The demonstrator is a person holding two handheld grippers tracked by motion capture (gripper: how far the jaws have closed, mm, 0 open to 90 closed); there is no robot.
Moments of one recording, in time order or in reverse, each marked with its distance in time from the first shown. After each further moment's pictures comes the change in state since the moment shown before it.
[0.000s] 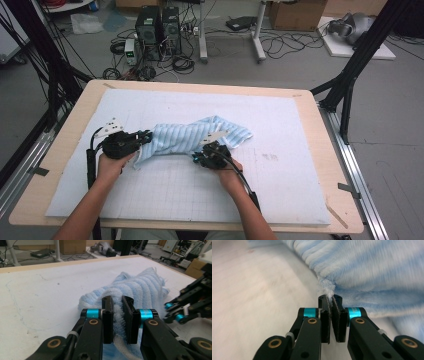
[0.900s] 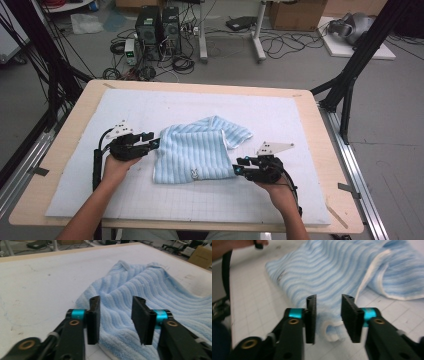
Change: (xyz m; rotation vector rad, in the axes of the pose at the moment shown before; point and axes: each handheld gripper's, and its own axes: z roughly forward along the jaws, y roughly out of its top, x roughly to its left) left arm -0.012 -0.004 0.014 0.083 0.018 0.019; right arm -0.028 -0.068 -0.123 -0.168 0.037 0.120
